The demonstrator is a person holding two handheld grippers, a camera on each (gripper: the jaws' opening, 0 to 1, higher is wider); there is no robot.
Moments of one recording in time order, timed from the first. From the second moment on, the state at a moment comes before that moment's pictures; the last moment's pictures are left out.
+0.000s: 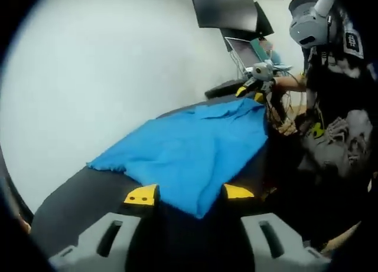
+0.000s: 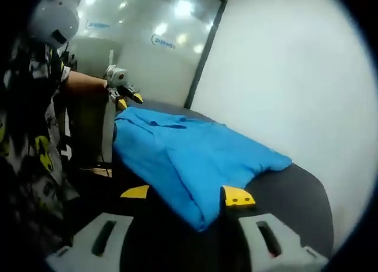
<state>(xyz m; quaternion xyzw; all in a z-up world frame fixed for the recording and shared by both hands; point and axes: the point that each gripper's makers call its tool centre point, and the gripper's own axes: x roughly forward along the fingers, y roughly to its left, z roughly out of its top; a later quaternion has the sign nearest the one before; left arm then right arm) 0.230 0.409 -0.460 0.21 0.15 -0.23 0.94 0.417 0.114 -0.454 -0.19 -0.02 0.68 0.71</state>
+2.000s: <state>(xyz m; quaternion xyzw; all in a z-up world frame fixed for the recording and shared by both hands) 0.199 0.375 -0.428 0.19 0.12 -0.18 0.96 0.395 0.073 -0.420 -0.27 -0.09 0.60 0.75</state>
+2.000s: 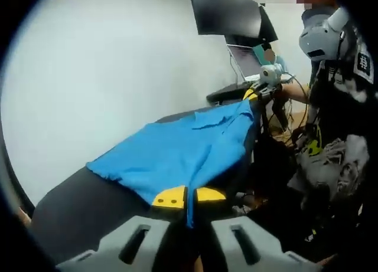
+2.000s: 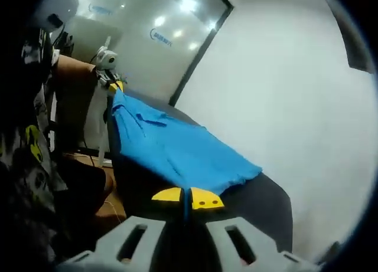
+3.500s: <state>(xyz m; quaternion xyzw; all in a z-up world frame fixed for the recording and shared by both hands) 0.206 0.396 -0.452 0.16 0.05 -0.13 0.98 0.413 0.097 -0.450 -0.27 -0.09 0.58 0.76</state>
